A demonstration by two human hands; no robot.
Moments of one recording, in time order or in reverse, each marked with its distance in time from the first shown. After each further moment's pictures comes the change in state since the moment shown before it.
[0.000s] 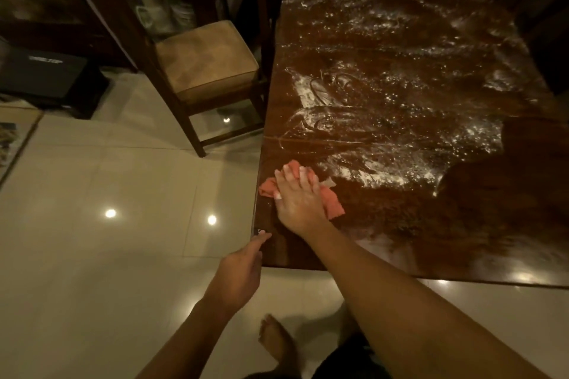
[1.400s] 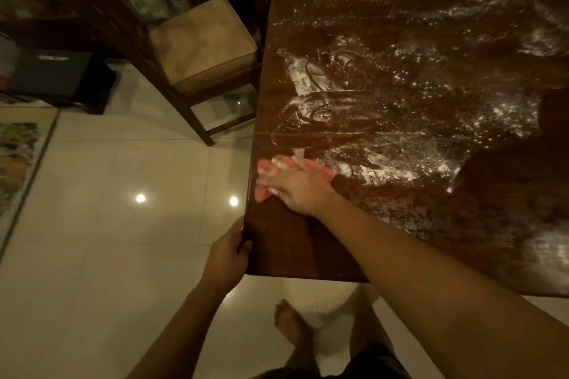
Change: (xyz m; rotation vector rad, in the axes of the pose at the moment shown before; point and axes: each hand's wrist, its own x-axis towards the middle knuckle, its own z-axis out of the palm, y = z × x) left_hand 0.046 0.010 -0.003 -0.101 -0.046 -0.333; right_hand 0.043 0.054 -0.012 0.082 -0.104 -0.399
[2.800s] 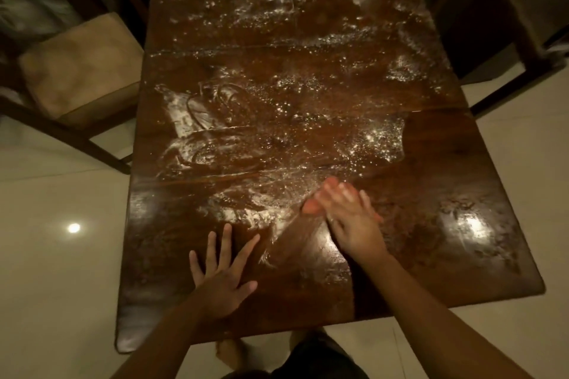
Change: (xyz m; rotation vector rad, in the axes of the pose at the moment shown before) left_hand 0.047 0.143 0.122 0.682 -0.573 0.197; right_hand -0.244 0.182 -0.057 0.005 0.340 0.561
